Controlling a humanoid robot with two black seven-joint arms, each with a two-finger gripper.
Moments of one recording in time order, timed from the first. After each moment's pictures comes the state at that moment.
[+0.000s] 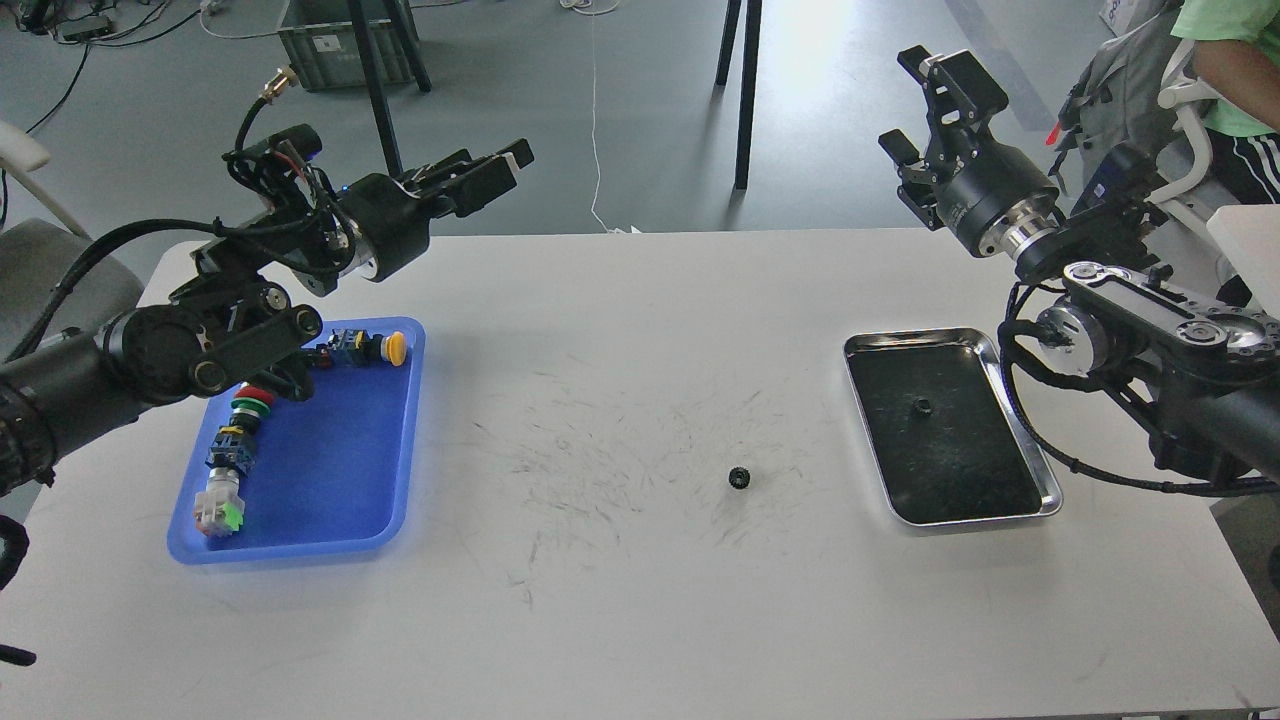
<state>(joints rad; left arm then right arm) -1.07 0.43 -0.10 -0.75 0.95 0.12 -0.49 1.01 -0.47 0.26 0.87 -0.36 0.06 0.49</state>
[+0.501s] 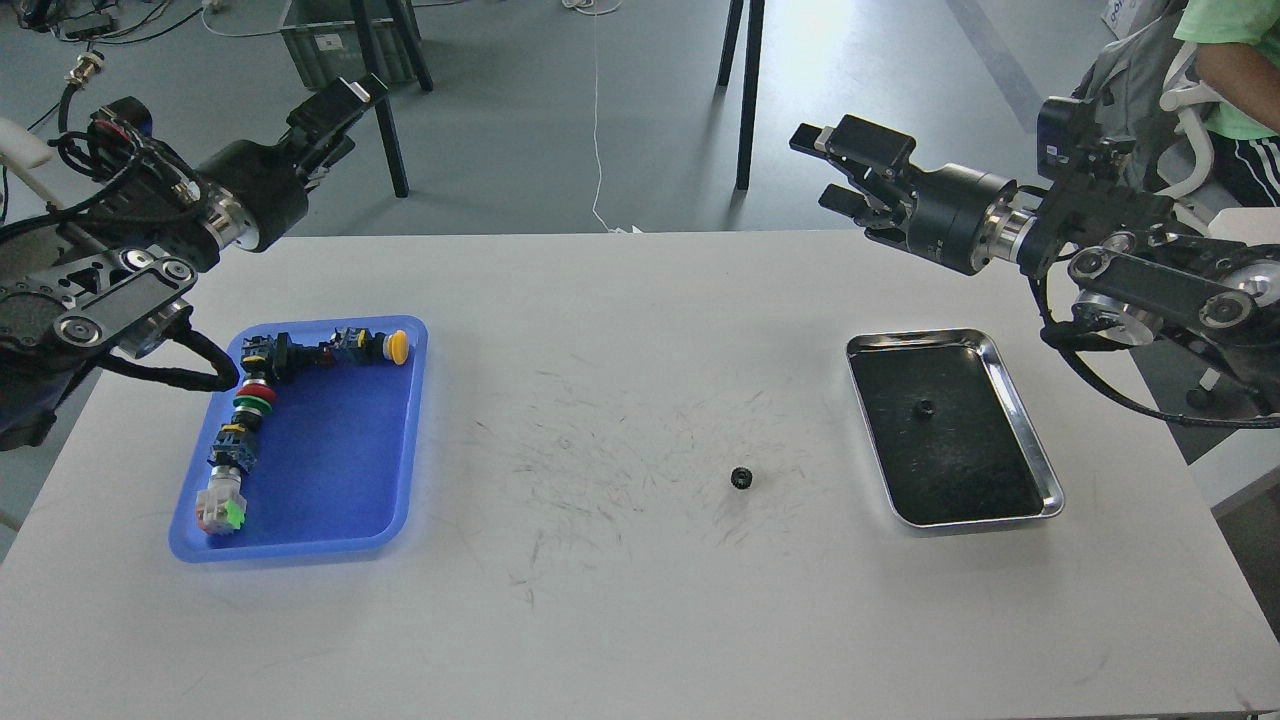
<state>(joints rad) -1.02 0.53 -0.21 -0.66 0.67 -0.10 -0.49 1.31 -0.54 -0.27 0.94 -0.54 0.21 0.49</state>
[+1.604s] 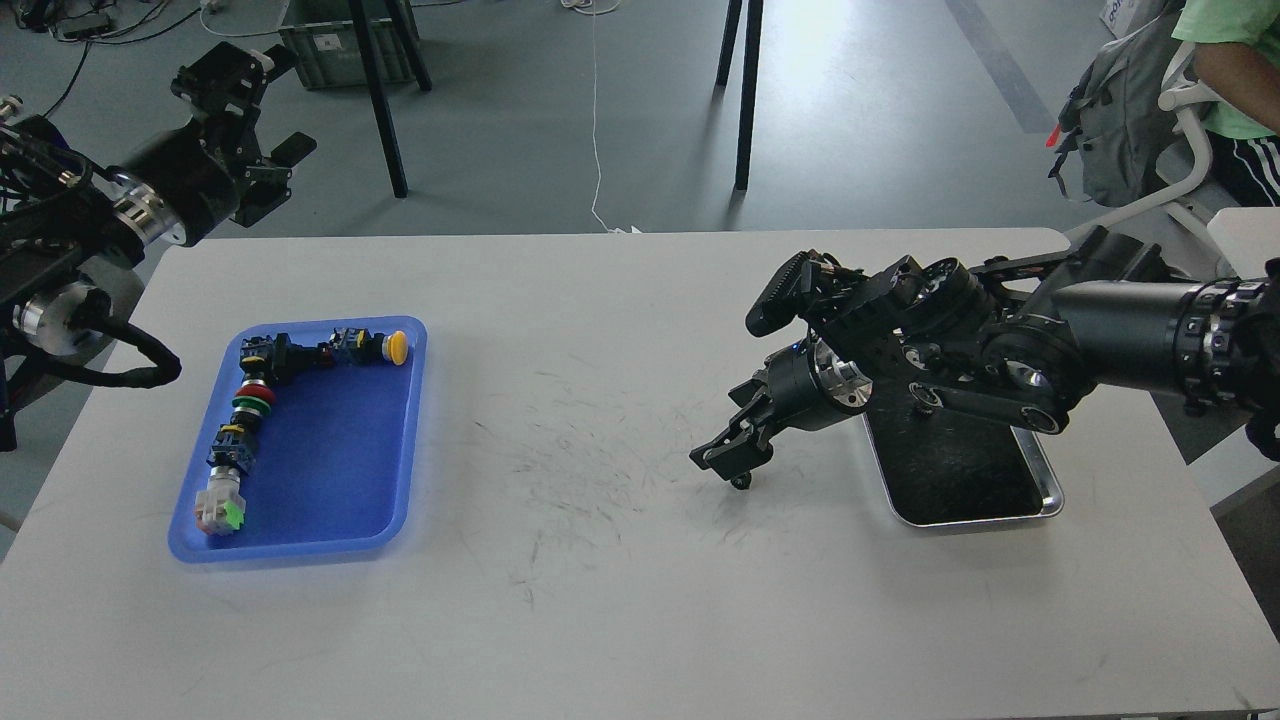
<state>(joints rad) -0.99 0.58 -0.30 -0.57 0.34 -0.45 -0.49 1.44 -0.17 -0.64 0.94 -1.38 0.22 0.49</state>
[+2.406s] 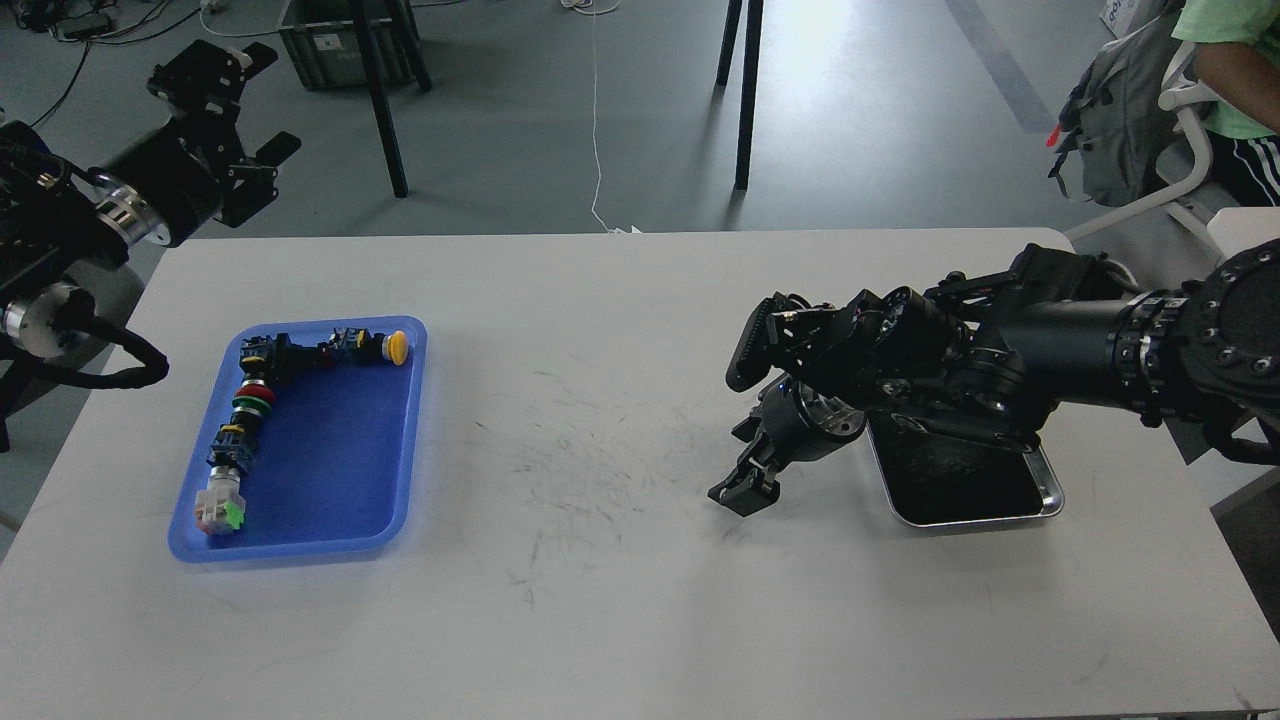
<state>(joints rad) -0.99 0.58 -0.30 -0.54 0.30 -0.47 -0.49 1.42 -0.09 -0.74 0.89 -1.45 0.22 0.49</state>
